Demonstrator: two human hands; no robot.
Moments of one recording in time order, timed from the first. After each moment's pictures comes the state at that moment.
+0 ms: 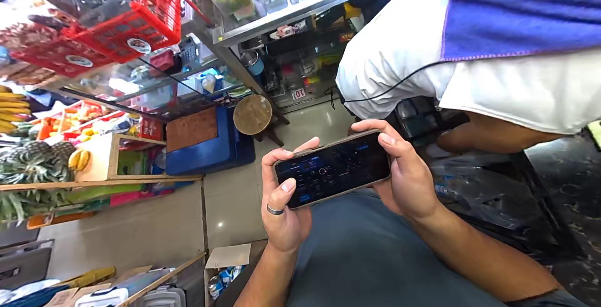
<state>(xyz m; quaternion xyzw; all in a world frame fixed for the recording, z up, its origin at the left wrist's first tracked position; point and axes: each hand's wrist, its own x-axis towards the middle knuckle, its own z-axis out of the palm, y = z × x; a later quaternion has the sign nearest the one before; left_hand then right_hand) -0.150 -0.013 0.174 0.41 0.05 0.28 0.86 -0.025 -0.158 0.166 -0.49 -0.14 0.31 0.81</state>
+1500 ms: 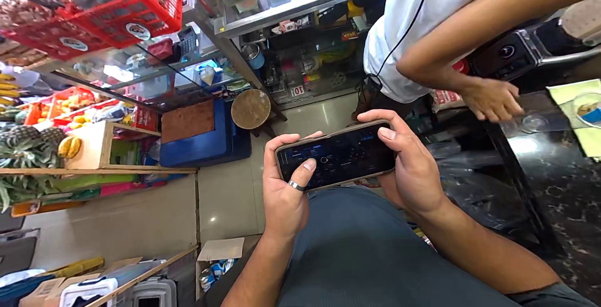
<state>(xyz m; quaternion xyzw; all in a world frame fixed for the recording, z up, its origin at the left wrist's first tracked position) -0.149 -0.015 0.185 0.50 0.14 0.28 0.81 -0.025 -0.160 0.180 -0.53 -0.16 0.29 0.78</state>
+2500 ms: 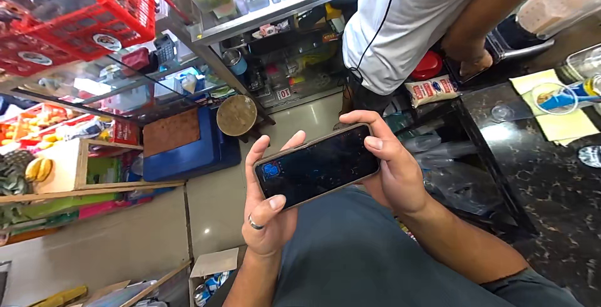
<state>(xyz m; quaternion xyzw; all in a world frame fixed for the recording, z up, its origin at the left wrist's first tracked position) -0.154 -0.011 0.173 0.37 -0.05 0.22 0.90 -0.018 -0.173 0.176 -0.47 -0.22 0.32 0.79</state>
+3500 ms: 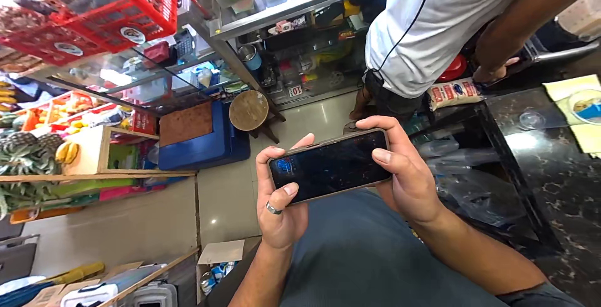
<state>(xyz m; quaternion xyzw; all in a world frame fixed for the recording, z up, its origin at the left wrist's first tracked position) -0.157 -0.015 0.171 0.39 0.02 0.28 0.87 -0.027 -0.170 0.171 -0.49 -0.25 0.29 0.79</state>
